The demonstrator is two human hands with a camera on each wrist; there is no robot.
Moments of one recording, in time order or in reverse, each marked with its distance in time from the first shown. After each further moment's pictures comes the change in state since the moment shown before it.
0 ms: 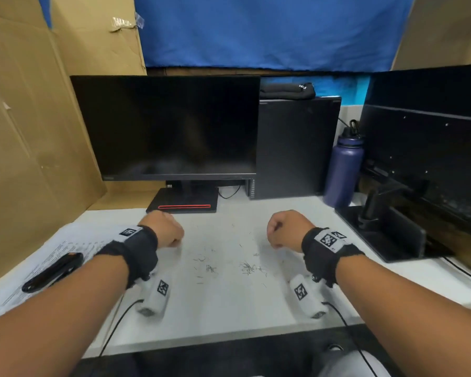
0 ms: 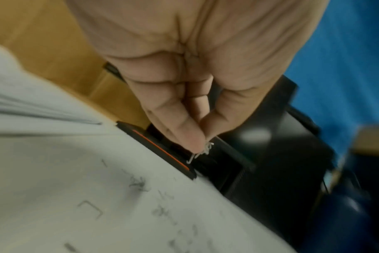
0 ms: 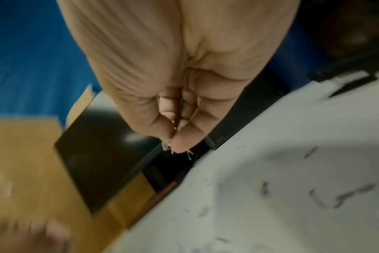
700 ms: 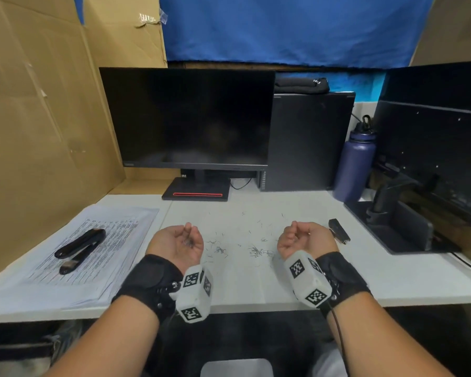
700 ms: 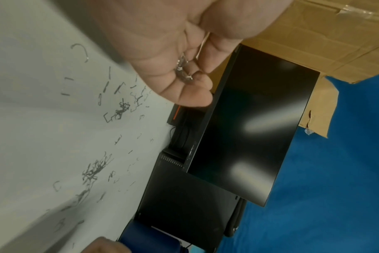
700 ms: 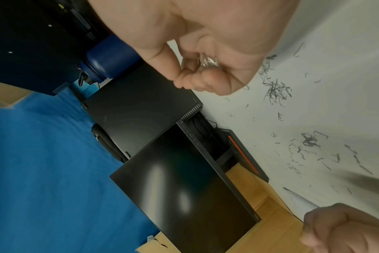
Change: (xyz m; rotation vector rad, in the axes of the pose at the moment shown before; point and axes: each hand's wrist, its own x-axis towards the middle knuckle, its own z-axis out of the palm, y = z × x) left_hand -0.085 -0.017 0.045 -1.863 -0.083 -0.444; right_hand -0.053 0.009 0.032 1.778 0.021 0.552
